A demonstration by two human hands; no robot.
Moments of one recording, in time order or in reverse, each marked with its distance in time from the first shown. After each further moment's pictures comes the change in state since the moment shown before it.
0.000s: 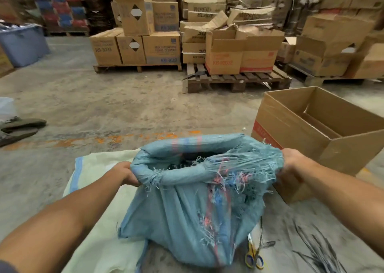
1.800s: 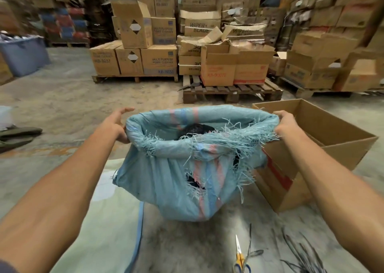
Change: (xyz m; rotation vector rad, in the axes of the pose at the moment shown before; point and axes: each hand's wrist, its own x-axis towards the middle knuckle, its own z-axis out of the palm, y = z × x) left_hand -0.153 0.060 0.062 0.176 -0.227 0.418; right_hand -0.116 -0.085 0.013 0.211 -0.115 -0.473
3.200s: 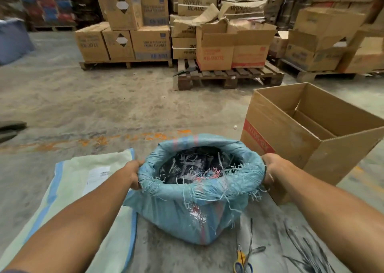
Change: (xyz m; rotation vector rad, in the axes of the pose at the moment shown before) left_hand 0.112 -0.148 0.012 0.188 0.044 -0.240; right_hand 0.012 0.122 -0.022 -0.394 0.087 0.416
